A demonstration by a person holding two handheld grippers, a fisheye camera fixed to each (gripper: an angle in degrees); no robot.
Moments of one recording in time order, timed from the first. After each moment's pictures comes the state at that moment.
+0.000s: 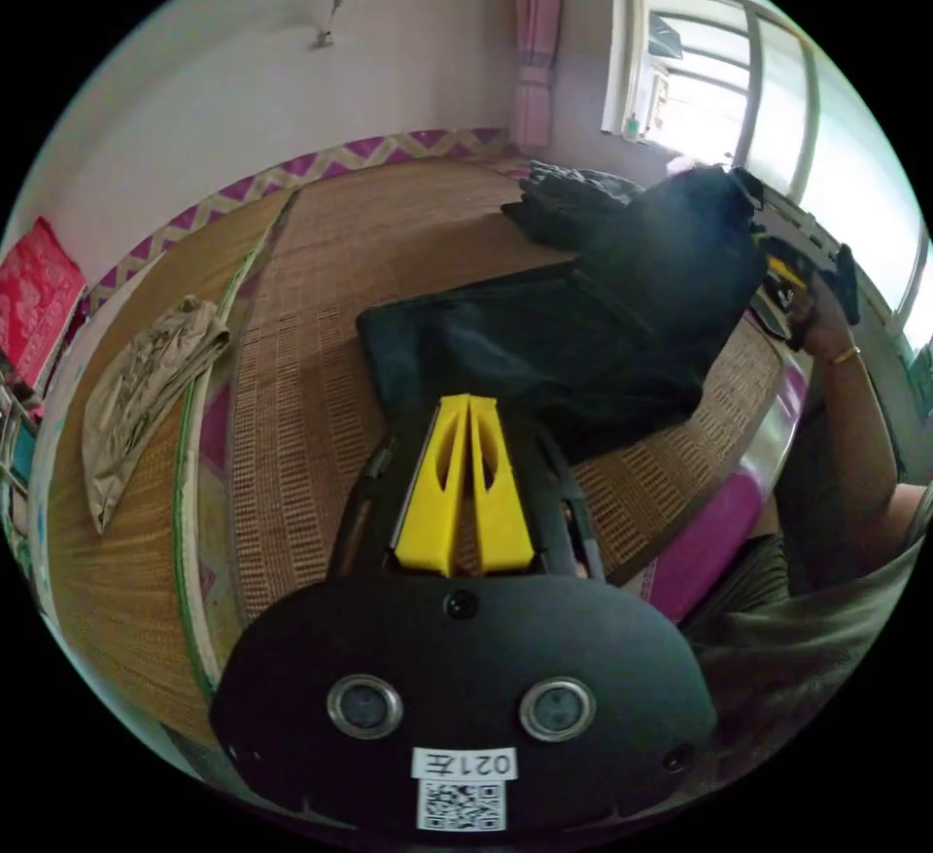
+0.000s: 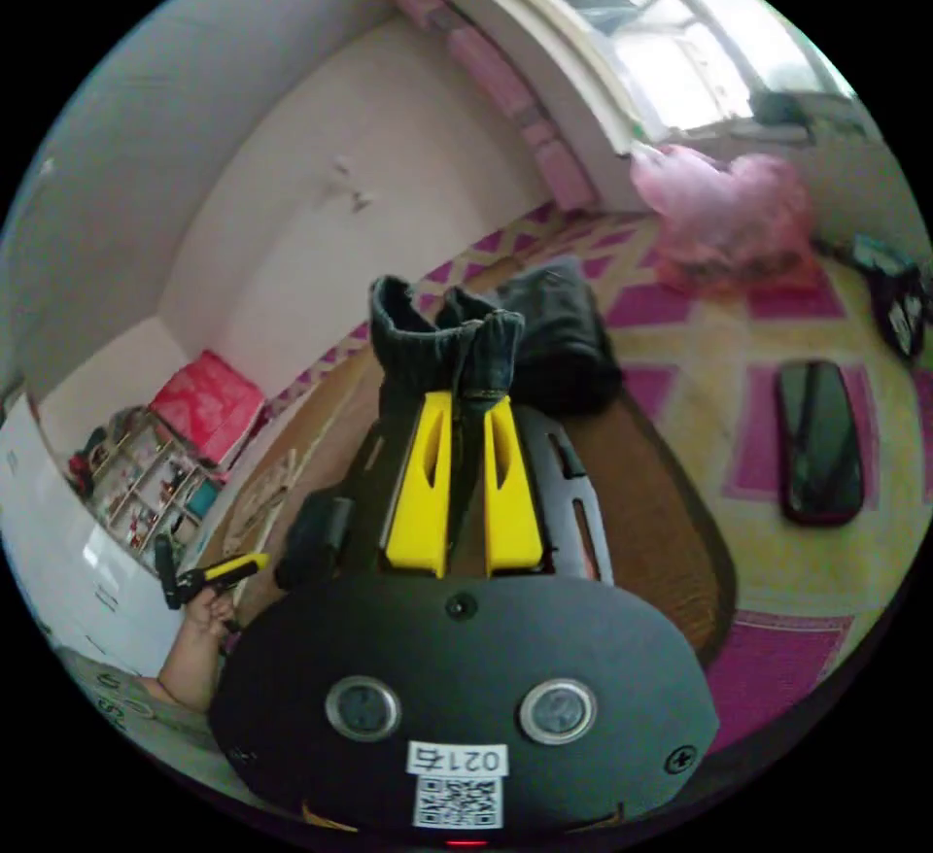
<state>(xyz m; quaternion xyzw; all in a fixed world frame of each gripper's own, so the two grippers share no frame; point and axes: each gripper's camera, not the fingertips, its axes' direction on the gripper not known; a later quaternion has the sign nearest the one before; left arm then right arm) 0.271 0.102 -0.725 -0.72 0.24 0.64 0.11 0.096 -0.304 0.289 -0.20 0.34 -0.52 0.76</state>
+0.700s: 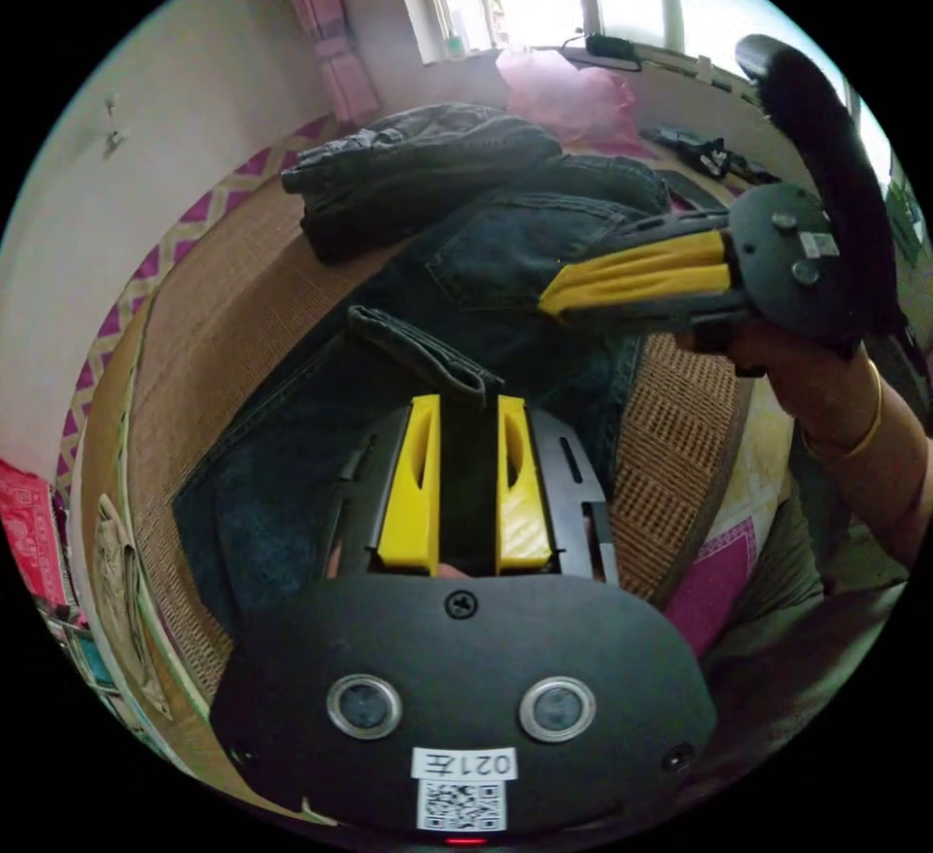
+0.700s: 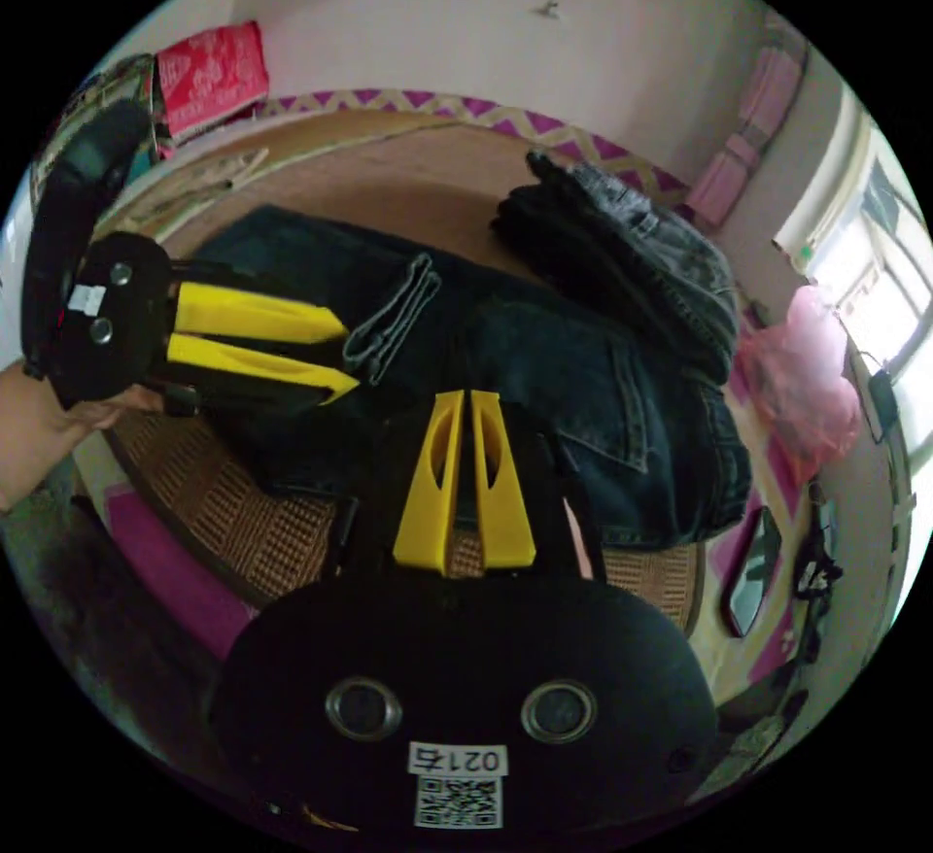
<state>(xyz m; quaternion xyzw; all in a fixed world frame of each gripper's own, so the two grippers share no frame) 0.265 0.197 -0.919 -0.69 0.35 0.63 -0.08 0.219 -0.136 0.361 -0.39 0.48 -0.68 0.40</state>
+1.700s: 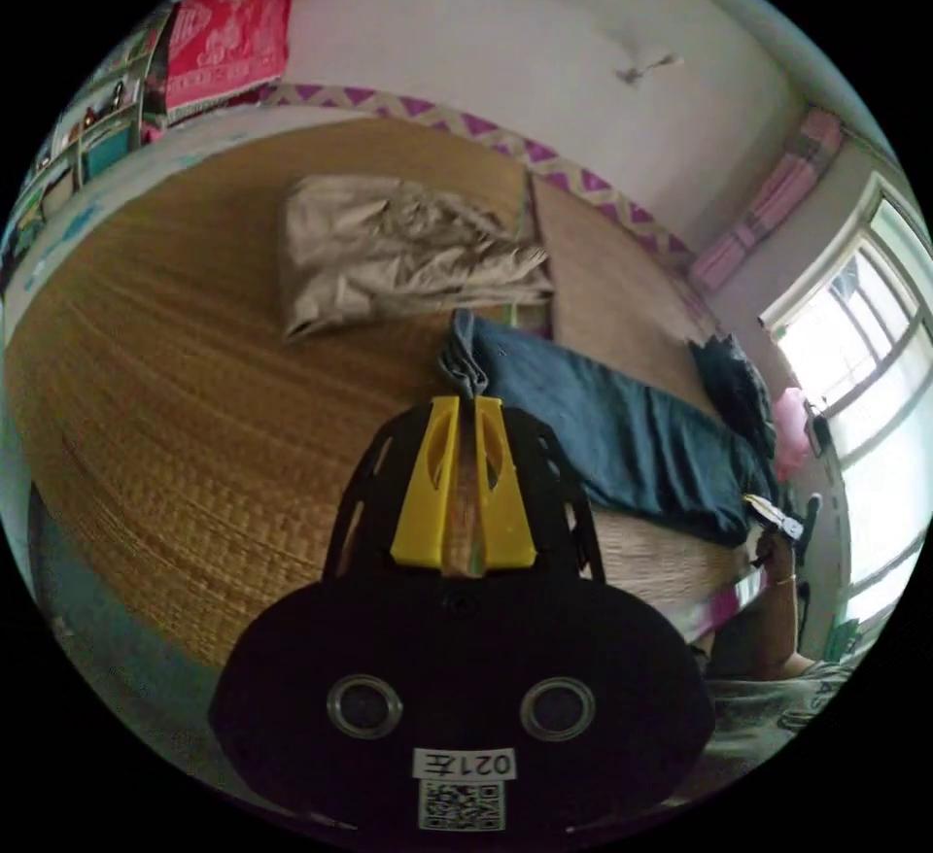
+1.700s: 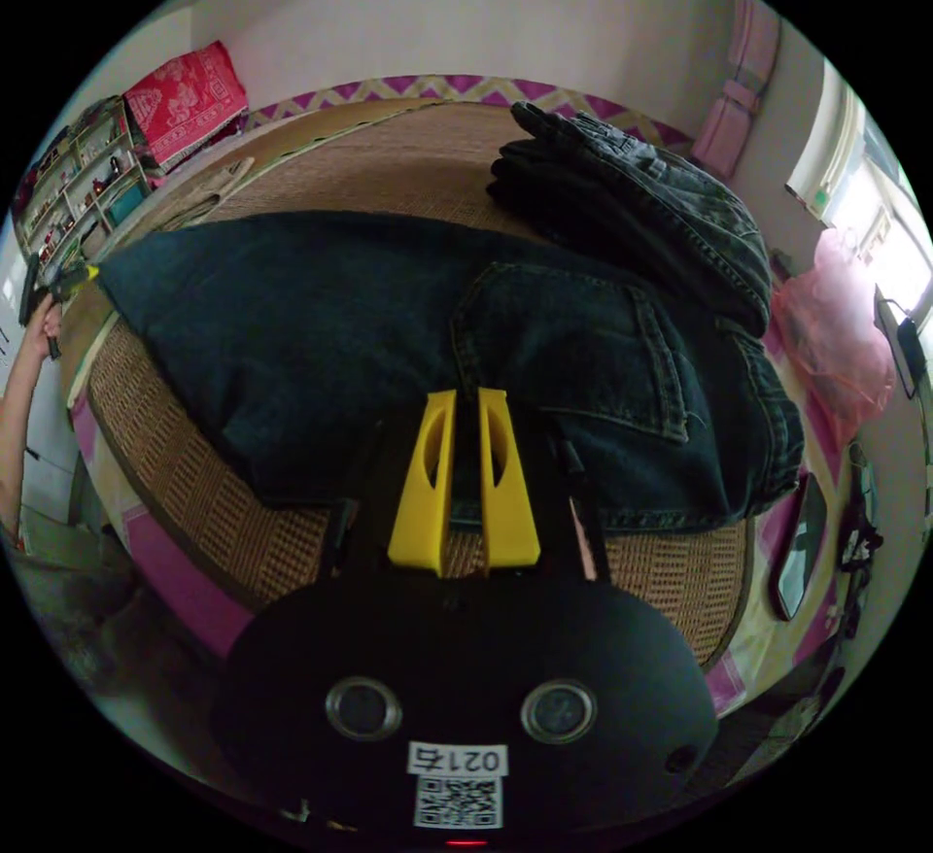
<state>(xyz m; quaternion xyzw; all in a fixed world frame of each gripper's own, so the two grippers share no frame) 0.298 0.032 -0.263 -0.74 0.01 0.58 0.33 0.218 -0.138 0.405 -0.41 0.50 -0.62 0.44</state>
